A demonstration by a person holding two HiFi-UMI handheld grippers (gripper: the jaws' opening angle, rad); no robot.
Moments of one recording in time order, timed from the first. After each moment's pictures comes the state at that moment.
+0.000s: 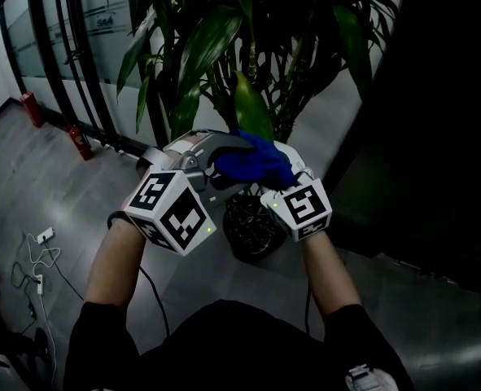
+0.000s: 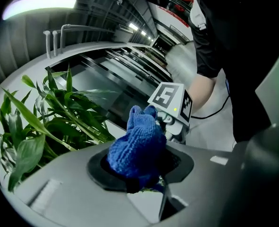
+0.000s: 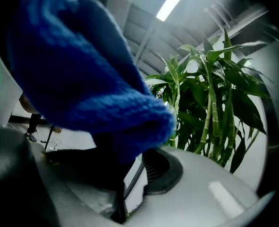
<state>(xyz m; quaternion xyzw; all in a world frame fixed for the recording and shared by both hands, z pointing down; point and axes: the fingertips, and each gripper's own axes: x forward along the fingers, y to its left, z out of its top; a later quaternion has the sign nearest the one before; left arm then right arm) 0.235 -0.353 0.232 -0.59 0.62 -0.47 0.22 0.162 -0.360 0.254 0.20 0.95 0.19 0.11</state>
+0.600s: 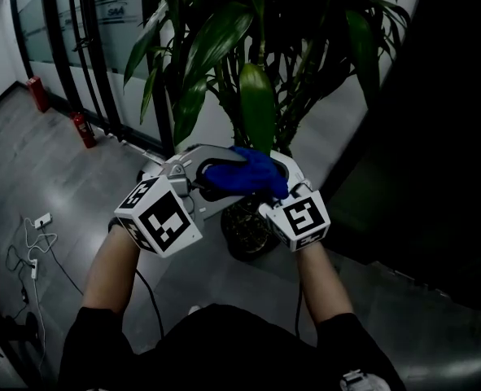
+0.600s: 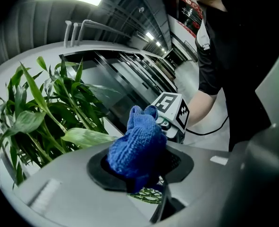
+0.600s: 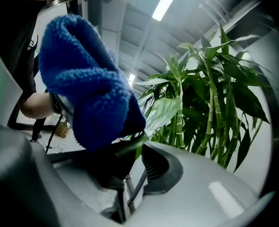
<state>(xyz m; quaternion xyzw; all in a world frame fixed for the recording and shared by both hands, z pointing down) 0.245 -0.336 0.248 -0.63 0.65 -0.38 0.18 0.174 -0.352 0.269 0.23 0.95 0.17 0.10</state>
